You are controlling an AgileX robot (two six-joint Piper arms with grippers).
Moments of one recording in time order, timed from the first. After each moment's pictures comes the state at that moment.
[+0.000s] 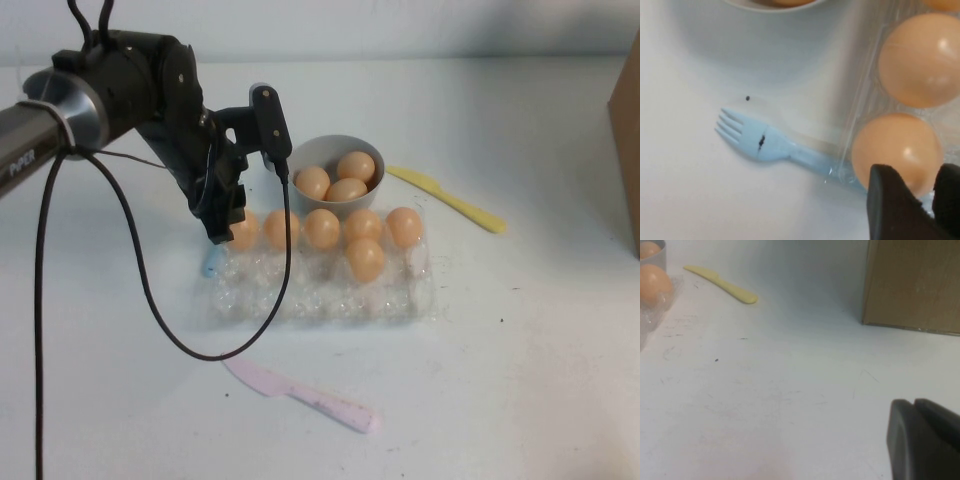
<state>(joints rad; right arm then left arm) 0.01 -0.01 0.02 0.11 0.37 -0.08 -0.38 2.02 -1.70 -0.03 0.93 1.02</state>
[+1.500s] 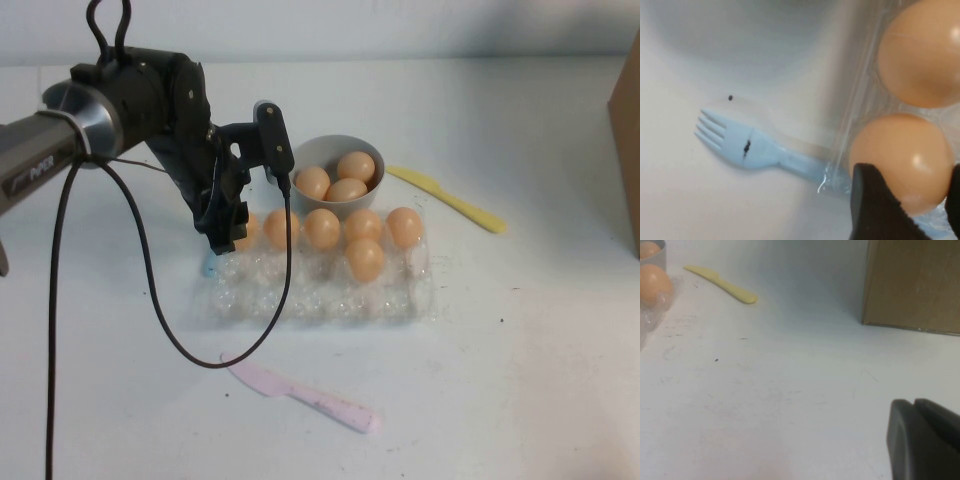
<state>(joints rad) 0.01 -0.01 0.02 0.11 0.37 -0.08 -0.38 2.06 -1.70 -0.02 0.92 1.02</state>
